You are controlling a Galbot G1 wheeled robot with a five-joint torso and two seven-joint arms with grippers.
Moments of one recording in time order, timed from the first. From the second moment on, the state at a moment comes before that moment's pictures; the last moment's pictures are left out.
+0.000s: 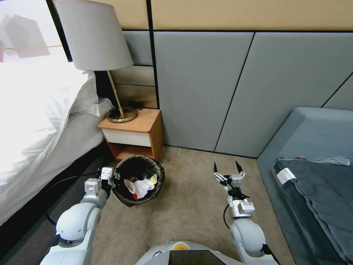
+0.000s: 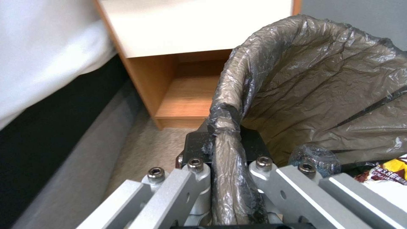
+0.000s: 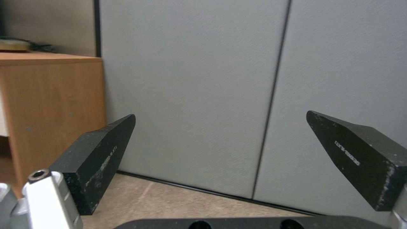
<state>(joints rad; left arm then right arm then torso) 1.50 -1.28 -0.79 -2.28 -0.18 0.69 0.09 -1.61 1.47 0.50 2.12 -0.04 0.13 0.08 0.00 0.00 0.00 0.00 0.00</state>
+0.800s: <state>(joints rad) 1.50 -1.32 -0.78 -2.32 -0.15 0.69 0.09 -1.61 1.46 0.49 2.10 -0.02 0.13 0.09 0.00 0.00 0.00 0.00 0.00</state>
